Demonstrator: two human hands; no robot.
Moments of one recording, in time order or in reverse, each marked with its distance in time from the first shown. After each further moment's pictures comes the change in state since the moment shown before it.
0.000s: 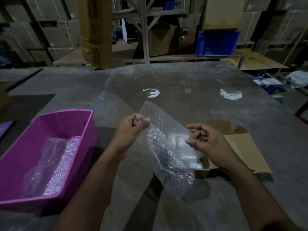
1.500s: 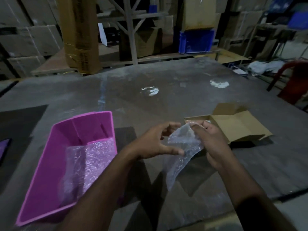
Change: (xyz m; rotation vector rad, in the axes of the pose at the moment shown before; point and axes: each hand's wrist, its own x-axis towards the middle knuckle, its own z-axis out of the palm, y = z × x) left_hand -0.043 0.014 -0.086 0.434 -0.754 0.131; right_hand -0.039 -0.053 0.155 0.380 0.454 0.180
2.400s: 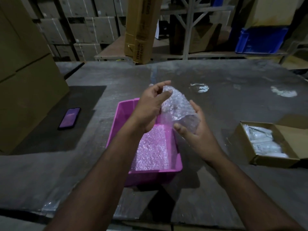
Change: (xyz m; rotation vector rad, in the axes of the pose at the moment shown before) left_hand -0.111 0.008 -0.121 -0.589 0.708 -0.022; right_hand -0.047 0.007 0.179 -0.197 -0.483 -0.274
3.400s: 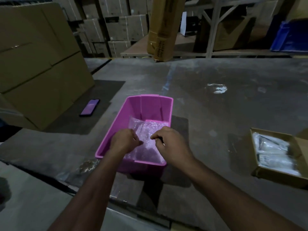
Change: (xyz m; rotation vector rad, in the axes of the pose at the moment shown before) left_hand -0.057 -0.092 -0.055 1.406 0.286 -0.541; right_hand -0.003 0.019 0.018 -0.600 -0.323 -0.269
